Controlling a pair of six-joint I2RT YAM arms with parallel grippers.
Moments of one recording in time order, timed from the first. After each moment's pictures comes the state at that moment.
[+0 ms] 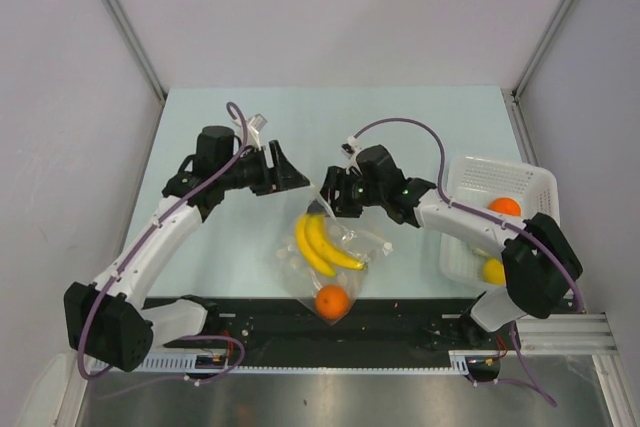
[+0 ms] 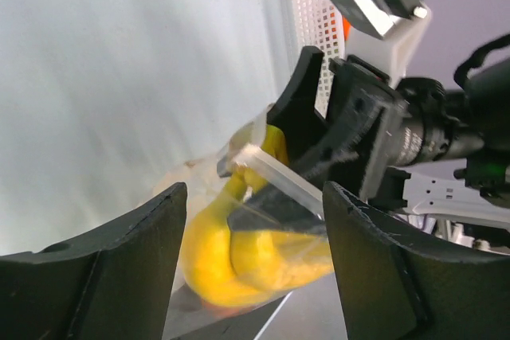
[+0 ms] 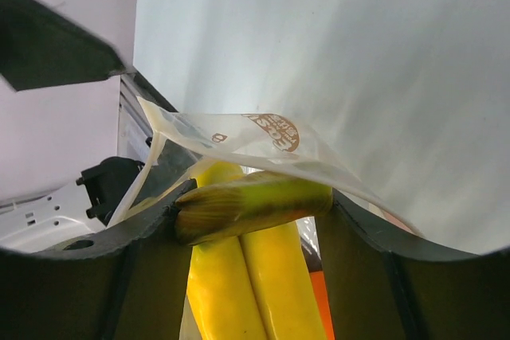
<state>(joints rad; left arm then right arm) -0.33 1.17 1.01 -0.41 0.60 -0.58 0.75 1.52 1.03 -0.10 -0.37 0.82</state>
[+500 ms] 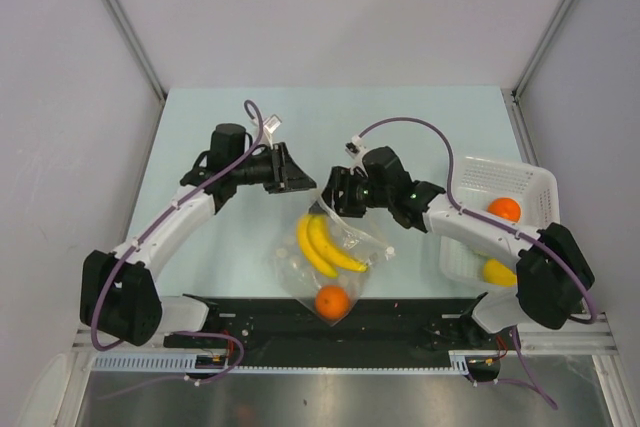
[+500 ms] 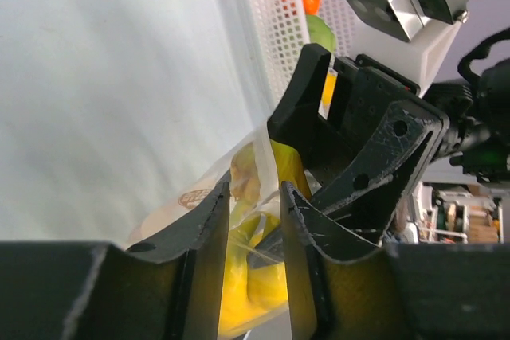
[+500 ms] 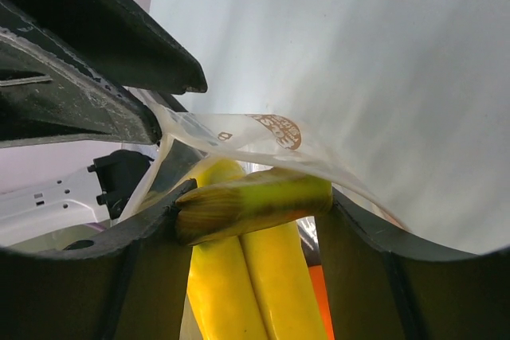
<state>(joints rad) -0.34 1.31 0.97 -0.22 0.78 -0.62 0.77 1.44 1.00 -0.10 -0.36 0.81</state>
